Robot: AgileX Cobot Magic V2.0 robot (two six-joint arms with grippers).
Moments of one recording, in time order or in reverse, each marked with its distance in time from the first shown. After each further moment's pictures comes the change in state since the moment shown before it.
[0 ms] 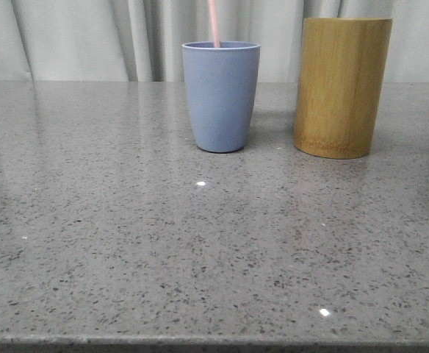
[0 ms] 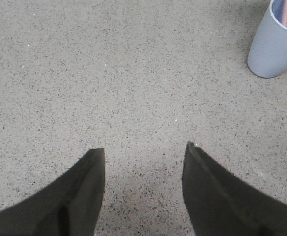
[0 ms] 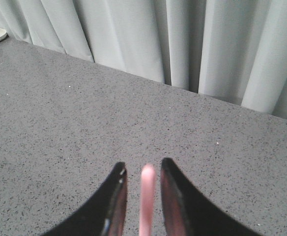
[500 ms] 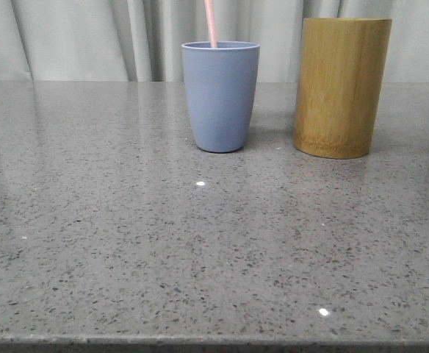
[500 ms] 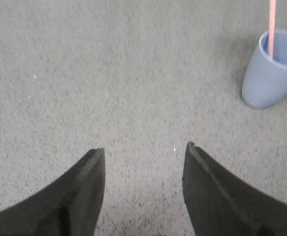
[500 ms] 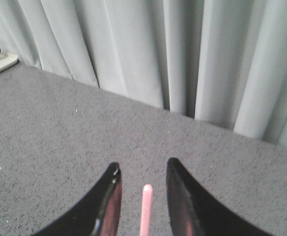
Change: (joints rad) left arm 0.000 -0.061 0.034 0.016 -0.118 -0.020; right arm 0.000 -0.096 0.001 -0.018 0.000 0.000
